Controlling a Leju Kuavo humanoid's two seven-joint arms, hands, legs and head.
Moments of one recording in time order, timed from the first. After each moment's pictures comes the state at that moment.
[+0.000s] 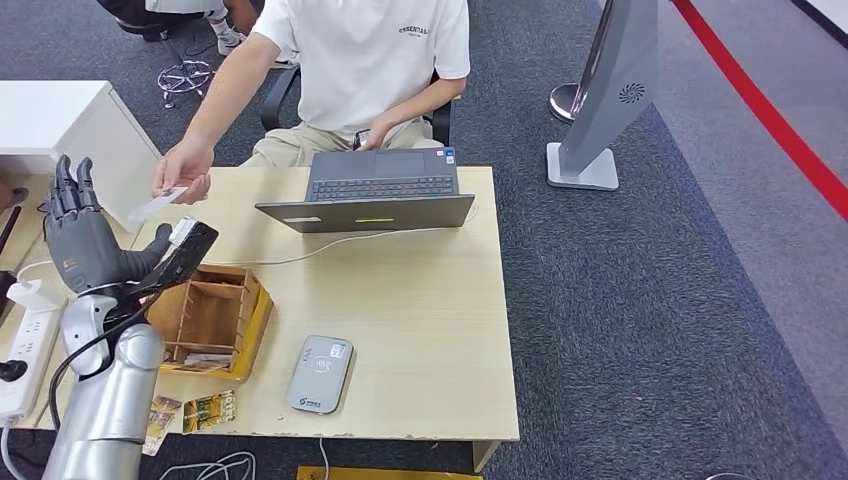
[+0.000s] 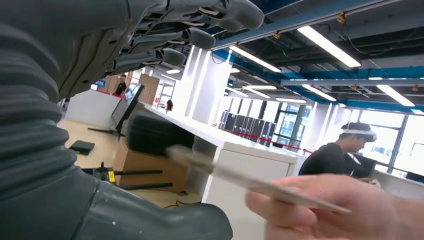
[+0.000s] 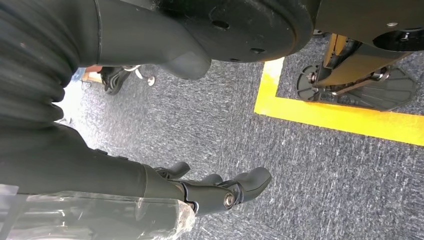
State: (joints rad) left arm -0.41 0.11 0.11 -1.19 -1.19 0.53 -0.08; right arm -0.05 0.18 -0.72 -0.20 1.19 -0.14 -0.01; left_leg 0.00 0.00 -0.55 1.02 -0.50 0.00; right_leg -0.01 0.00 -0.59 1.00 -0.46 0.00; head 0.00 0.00
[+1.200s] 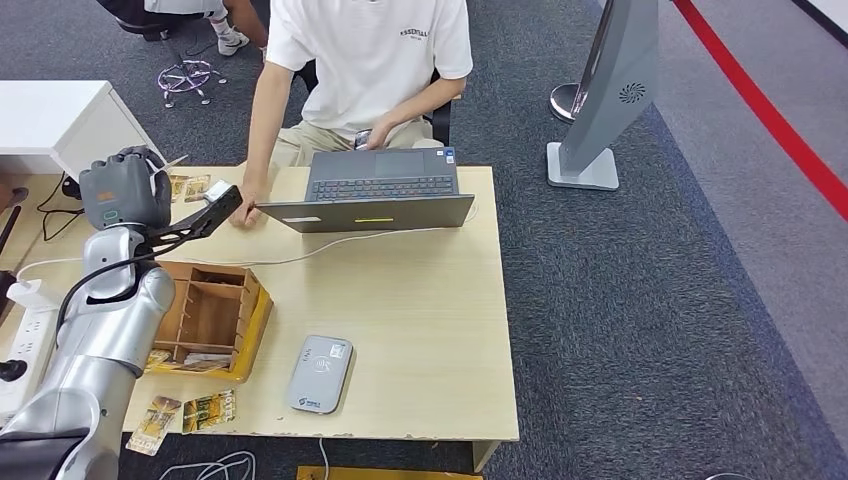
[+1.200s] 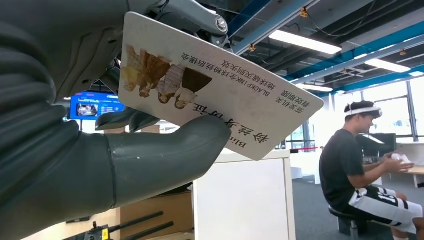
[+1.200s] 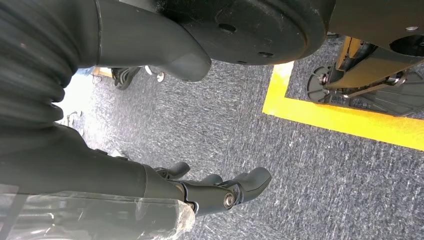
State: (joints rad) left arm -0.72 0.19 -0.07 -0.80 -1.44 0.50 0.10; right arm -0.06 0.18 -0.72 -0.20 1.23 -0.12 0.03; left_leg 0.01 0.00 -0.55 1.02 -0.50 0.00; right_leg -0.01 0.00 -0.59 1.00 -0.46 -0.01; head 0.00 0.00
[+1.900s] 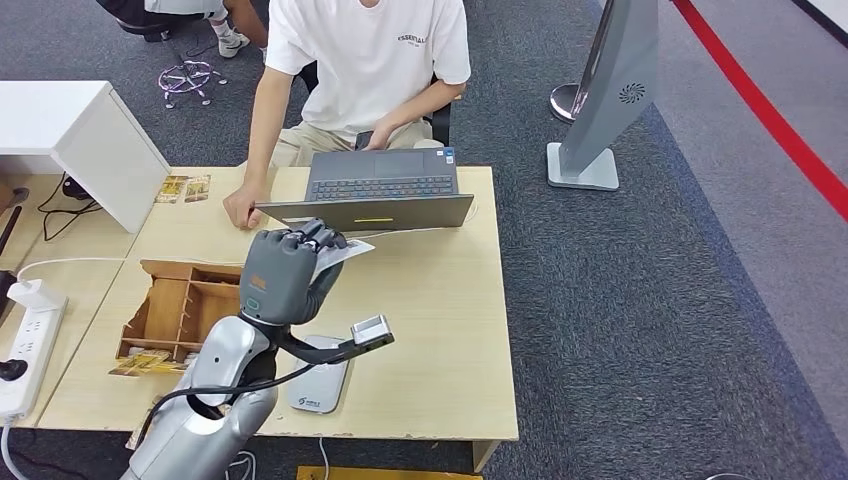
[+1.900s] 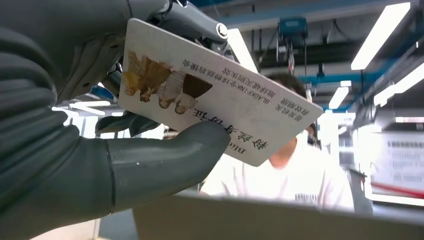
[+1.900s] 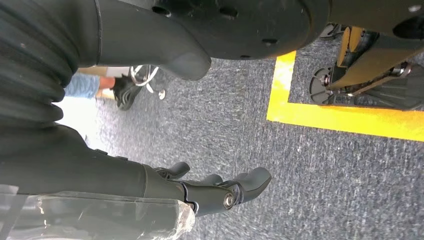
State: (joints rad) left arm -0.33 0.10 -0.56 -1.49 -1.31 0.37 0.04; right arm -0.06 0.18 -0.77 -0.20 1.17 -0.14 0.05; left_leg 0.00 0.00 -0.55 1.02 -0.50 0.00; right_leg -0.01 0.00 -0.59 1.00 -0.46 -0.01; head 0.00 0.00
